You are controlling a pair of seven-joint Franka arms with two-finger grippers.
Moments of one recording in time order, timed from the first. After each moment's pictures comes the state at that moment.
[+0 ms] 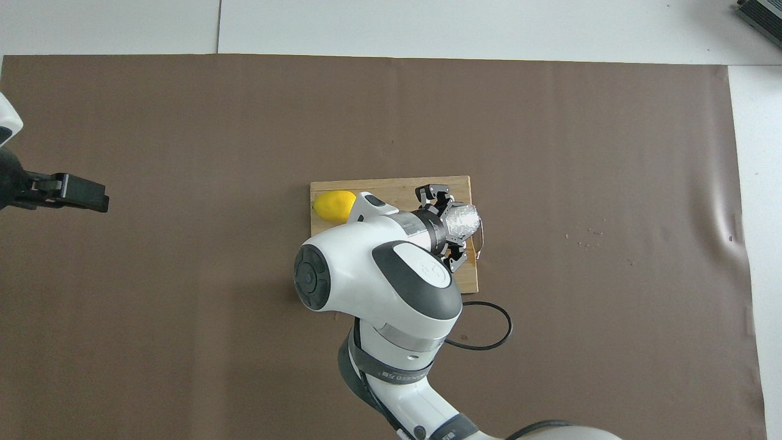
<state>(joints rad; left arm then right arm) 0.06 -0.03 -0.12 -1.63 -0.01 1.60 0.04 0.68 0.36 0.05 -1.65 -0.73 1.71 -0.80</state>
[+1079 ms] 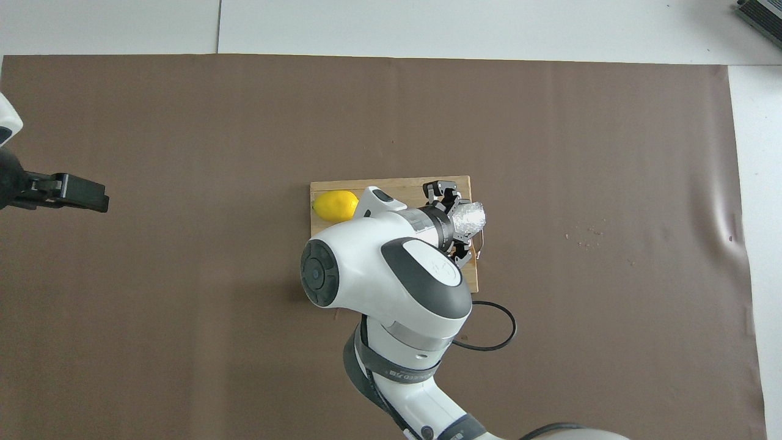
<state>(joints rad) 0.06 -0.03 -0.12 -1.63 -0.01 1.60 0.04 0.66 0.34 0.05 -1.66 -0.71 1.71 -0.78</state>
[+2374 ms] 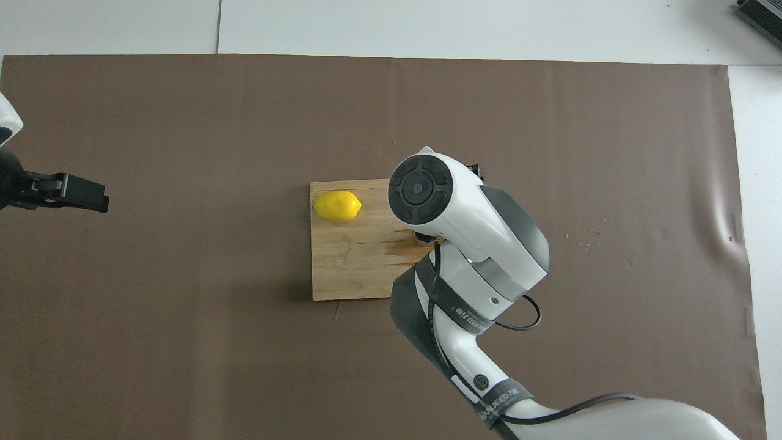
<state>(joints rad) 0.06 -0.03 -0.12 -1.63 -0.01 1.60 0.04 0.49 0.31 0.05 -1.65 -0.40 1.80 -0.89</state>
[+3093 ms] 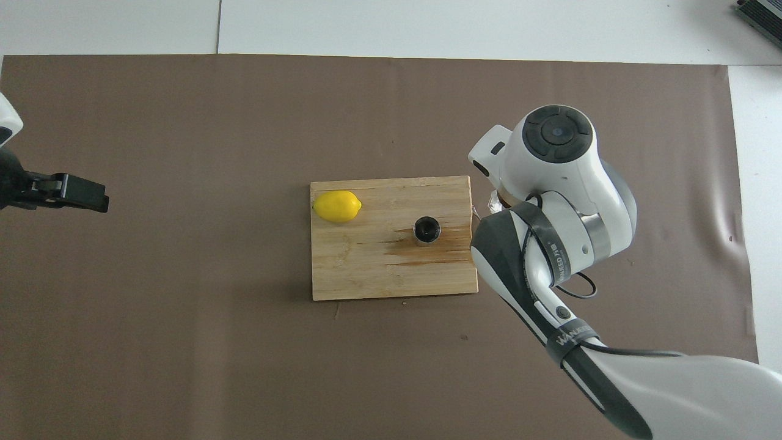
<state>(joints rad) 0.06 -0.03 -0.12 -1.63 -0.01 1.60 0.04 0.27 0.29 0.05 -1.78 -0.12 1.99 -1.21</state>
